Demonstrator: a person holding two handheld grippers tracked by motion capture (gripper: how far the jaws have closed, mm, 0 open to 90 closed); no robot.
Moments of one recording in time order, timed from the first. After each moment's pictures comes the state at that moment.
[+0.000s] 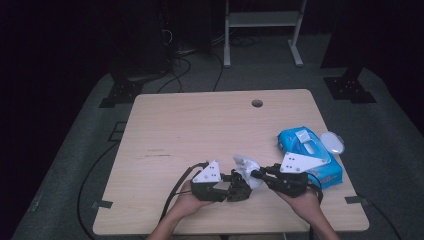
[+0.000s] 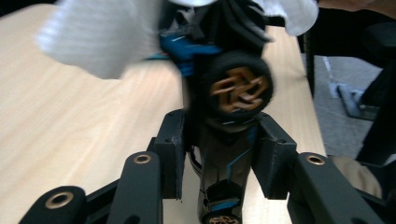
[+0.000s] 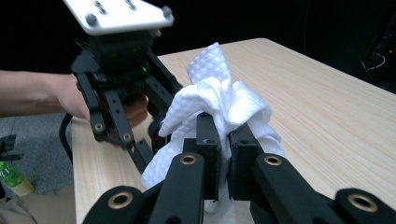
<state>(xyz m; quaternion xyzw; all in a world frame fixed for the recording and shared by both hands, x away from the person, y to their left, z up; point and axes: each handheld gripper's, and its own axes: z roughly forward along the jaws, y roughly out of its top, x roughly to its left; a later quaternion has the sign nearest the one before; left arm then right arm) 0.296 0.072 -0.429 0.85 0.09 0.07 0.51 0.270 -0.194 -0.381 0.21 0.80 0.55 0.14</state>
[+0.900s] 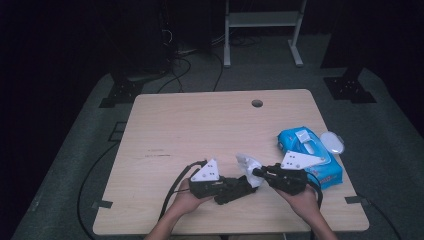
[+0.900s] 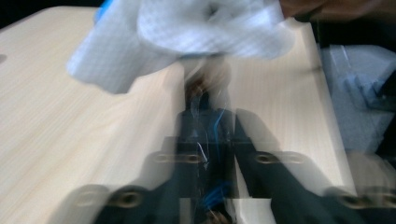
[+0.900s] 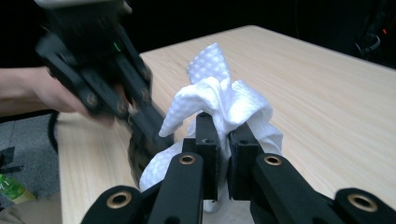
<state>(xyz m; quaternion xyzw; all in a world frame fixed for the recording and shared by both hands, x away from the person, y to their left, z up) 0.300 0.078 -0.425 0.84 0.09 0.08 0.52 0.281 -0.201 -0.399 0.25 0.79 0.55 0.13</state>
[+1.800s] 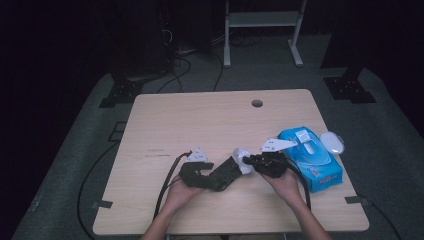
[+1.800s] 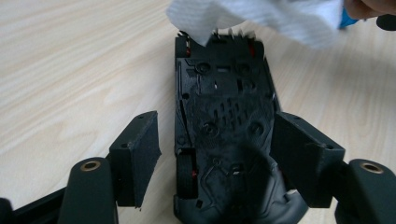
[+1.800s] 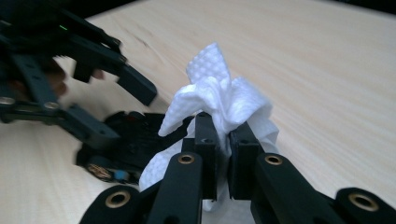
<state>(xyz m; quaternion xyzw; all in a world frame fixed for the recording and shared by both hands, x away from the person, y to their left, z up) 0.343 0.107 -0.461 0.84 0.30 0.04 0.44 0.344 -0.170 -0.431 0.32 0.81 0.48 0.12</state>
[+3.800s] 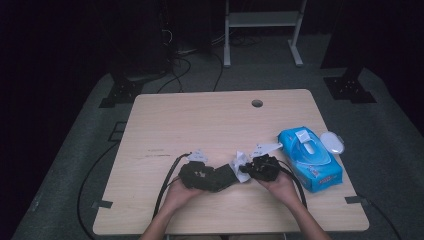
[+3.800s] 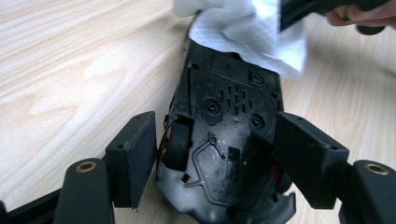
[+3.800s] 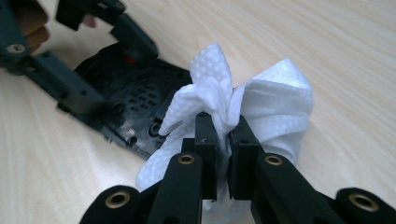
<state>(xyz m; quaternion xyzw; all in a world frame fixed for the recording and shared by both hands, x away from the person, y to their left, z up) 0.343 0.108 -0.465 0.85 0.31 0.00 0.43 0.343 -0.154 -0.448 0.30 0.86 0.41 0.10</state>
